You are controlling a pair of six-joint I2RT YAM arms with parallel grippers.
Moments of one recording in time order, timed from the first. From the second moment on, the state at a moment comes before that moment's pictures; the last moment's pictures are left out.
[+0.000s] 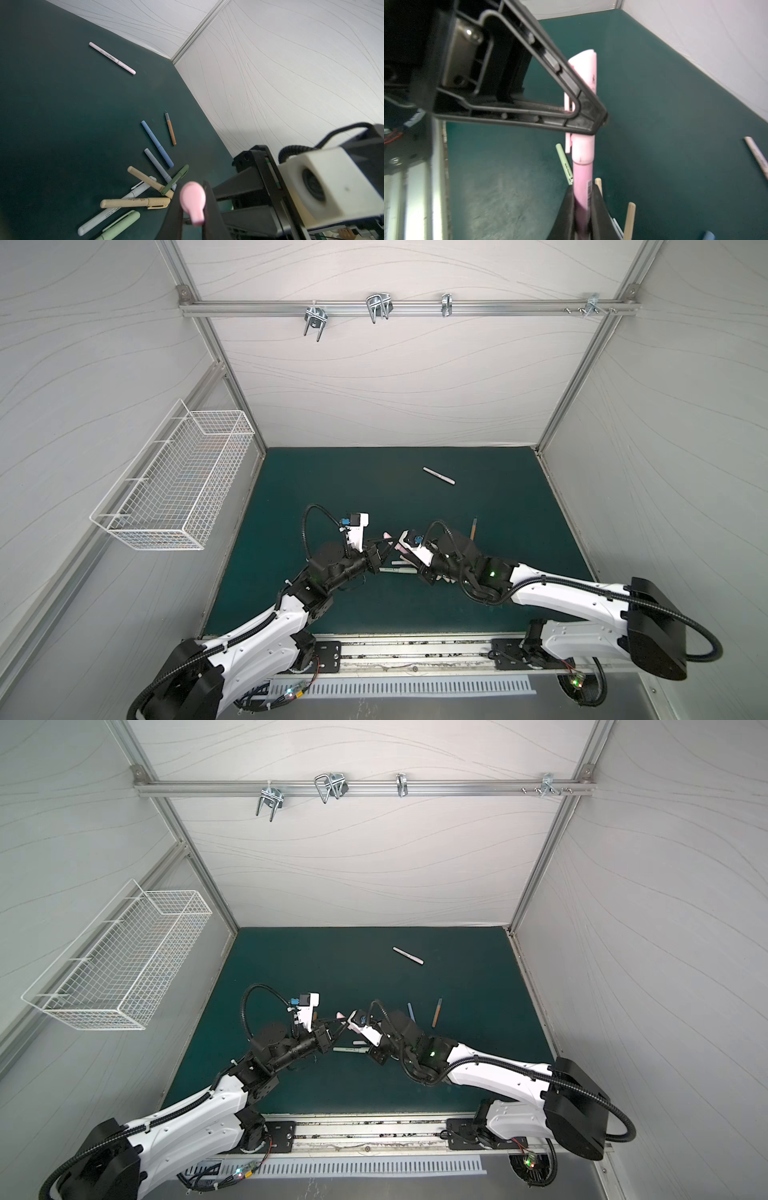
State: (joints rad) left arm -0.61 0.88 0.28 0.48 0.30 -0.74; right arm 1.04 1.22 0.68 0.03 -0.07 -0.14
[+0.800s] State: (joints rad) left arm -0.59 0.81 0.24 0.44 0.30 -0.77; right arm 1.24 1.28 0.70 0.07 0.36 -0.23
